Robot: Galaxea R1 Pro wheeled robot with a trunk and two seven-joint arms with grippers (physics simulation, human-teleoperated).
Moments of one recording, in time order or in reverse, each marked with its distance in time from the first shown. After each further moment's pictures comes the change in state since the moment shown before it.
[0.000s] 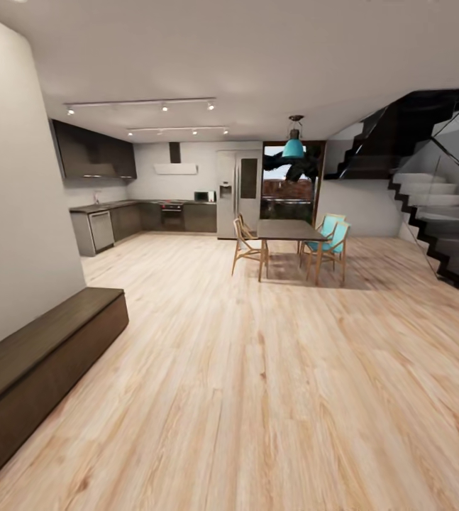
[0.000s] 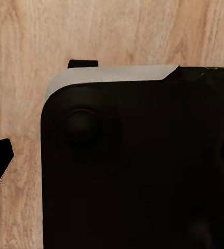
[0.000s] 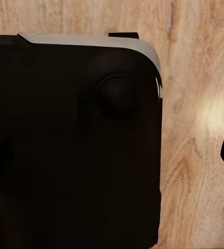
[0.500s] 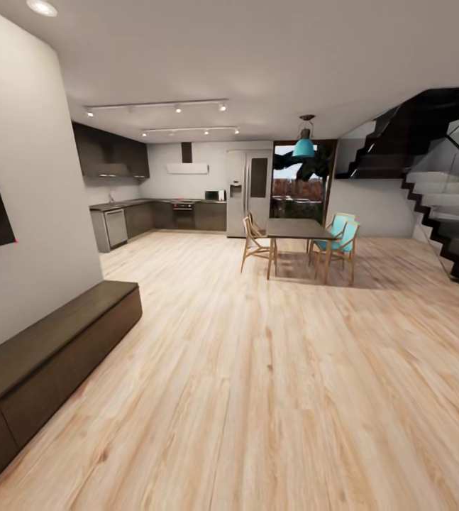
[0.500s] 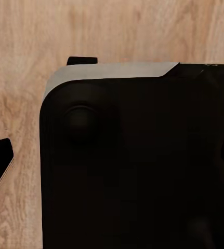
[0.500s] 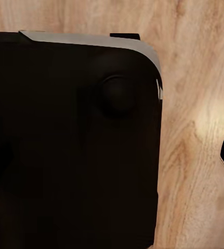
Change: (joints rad) left arm 0.000 0.000 -0.001 0.001 0.001 0.004 -0.001; right arm 0.000 0.000 0.011 0.000 0.018 -0.005 0.000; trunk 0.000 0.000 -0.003
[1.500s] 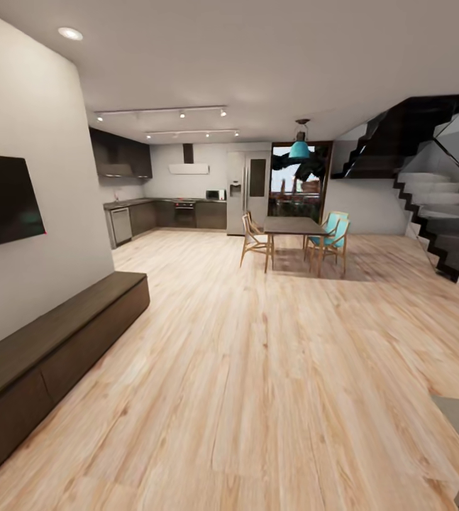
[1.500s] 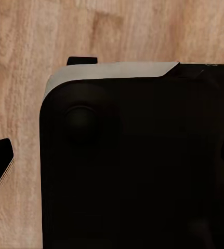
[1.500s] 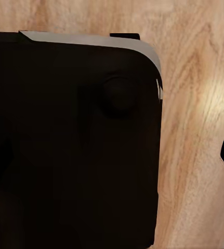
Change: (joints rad) left arm 0.000 0.000 0.000 0.000 0.000 0.000 0.000; right arm 0.000 0.000 -0.001 0.000 0.000 0.000 0.000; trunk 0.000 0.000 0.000
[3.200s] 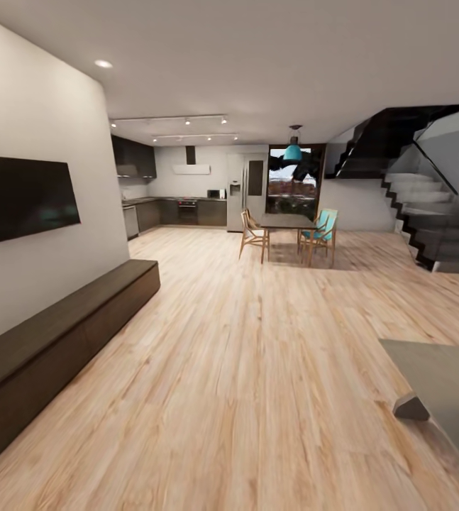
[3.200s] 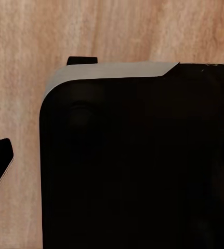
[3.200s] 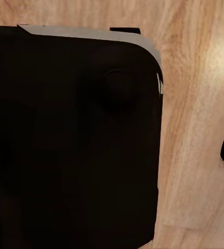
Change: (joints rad) left arm 0.000 0.000 0.000 0.000 0.000 0.001 0.000; right arm 0.000 0.000 0.000 0.000 0.000 0.017 0.000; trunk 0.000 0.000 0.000
